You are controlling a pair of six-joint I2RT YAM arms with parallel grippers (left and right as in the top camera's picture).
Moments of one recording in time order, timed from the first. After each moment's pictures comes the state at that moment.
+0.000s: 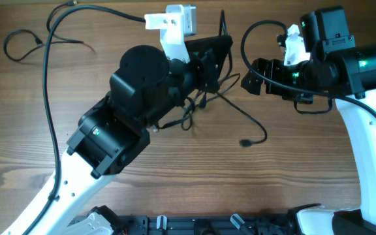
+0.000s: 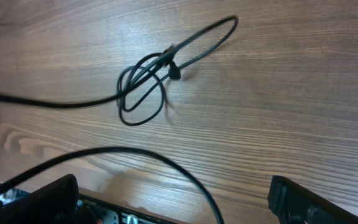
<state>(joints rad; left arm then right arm) -0.73 1.28 1.51 -0.33 0.07 -0.74 0.22 1.52 1.79 -1.45 -0.32 0.34</state>
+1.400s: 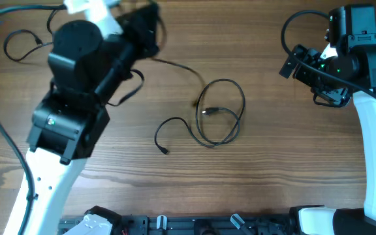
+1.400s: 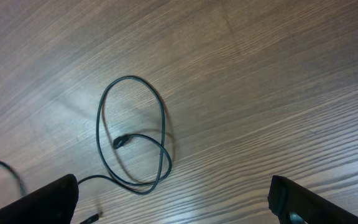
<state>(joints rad) -0.37 1.25 1.52 -0.41 0.03 -0.71 0.07 1.52 1.78 -1.45 -0.02 0.56</state>
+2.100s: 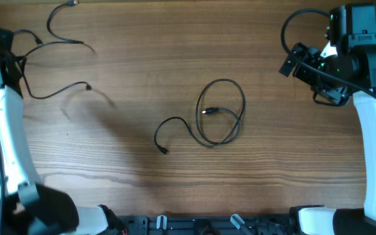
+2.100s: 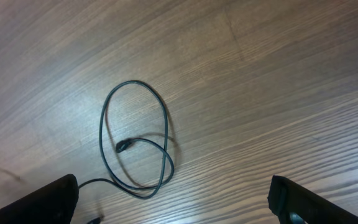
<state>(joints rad) 0.41 1.60 1.52 -0.45 -0.29 -0.83 0.07 1.52 1.78 -1.42 -0.02 0.56</state>
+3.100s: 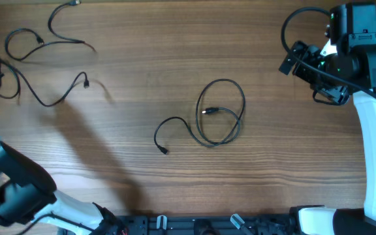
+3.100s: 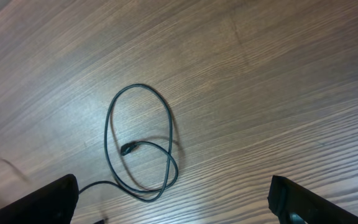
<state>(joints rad) 0.68 1.84 1.52 -0.42 0.24 -0.90 0.07 1.52 1.78 -1.41 -0.03 0.56</state>
